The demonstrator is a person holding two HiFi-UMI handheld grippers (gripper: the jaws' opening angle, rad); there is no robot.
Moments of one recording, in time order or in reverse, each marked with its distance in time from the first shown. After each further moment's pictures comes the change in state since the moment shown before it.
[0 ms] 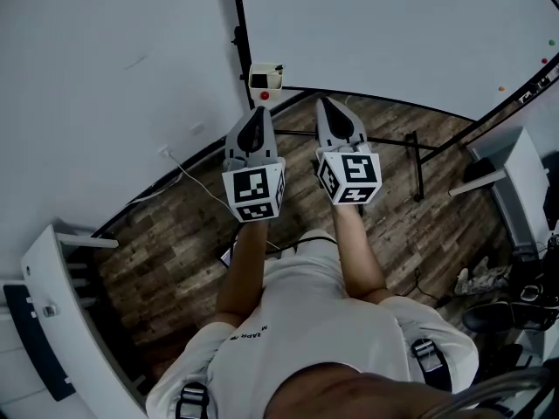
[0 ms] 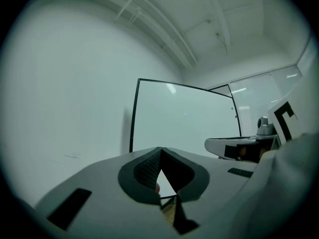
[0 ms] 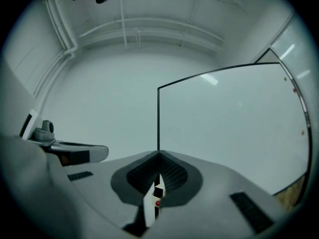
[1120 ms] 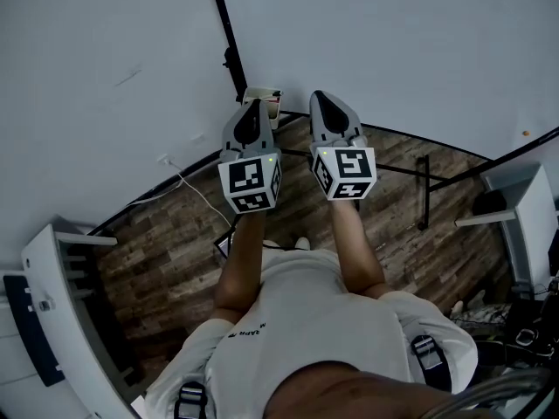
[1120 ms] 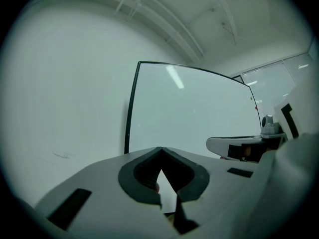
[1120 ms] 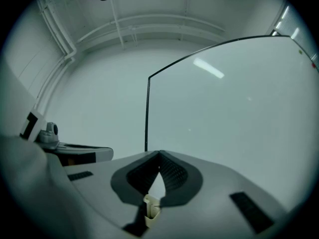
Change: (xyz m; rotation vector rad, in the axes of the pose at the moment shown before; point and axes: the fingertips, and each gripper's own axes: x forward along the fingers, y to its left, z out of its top) left arm 0.159 0.008 -0.027 0.003 0.019 0.111; right arm 0.135 -0.090 -0.024 0.020 -0.002 0.112
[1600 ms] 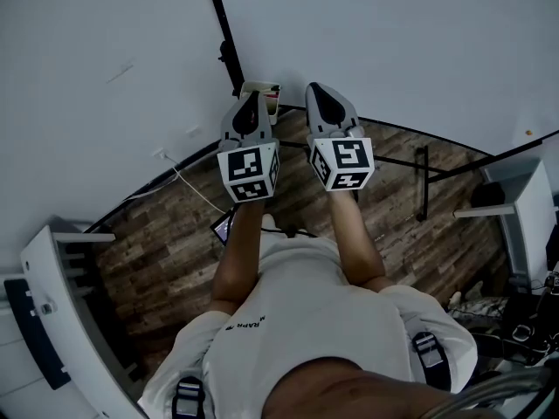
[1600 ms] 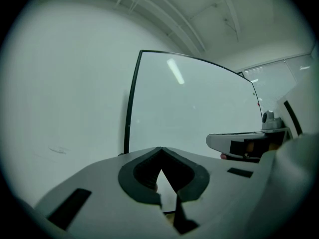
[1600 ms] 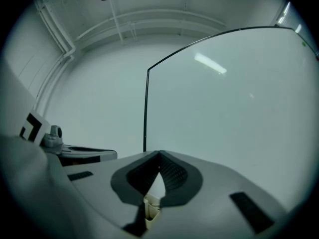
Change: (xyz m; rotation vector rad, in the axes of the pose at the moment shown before) left arm 0.038 0.020 -0.026 -0.011 0.043 -0.005; right arm 0.038 -0.004 -0.021 0.001 0.030 0.019
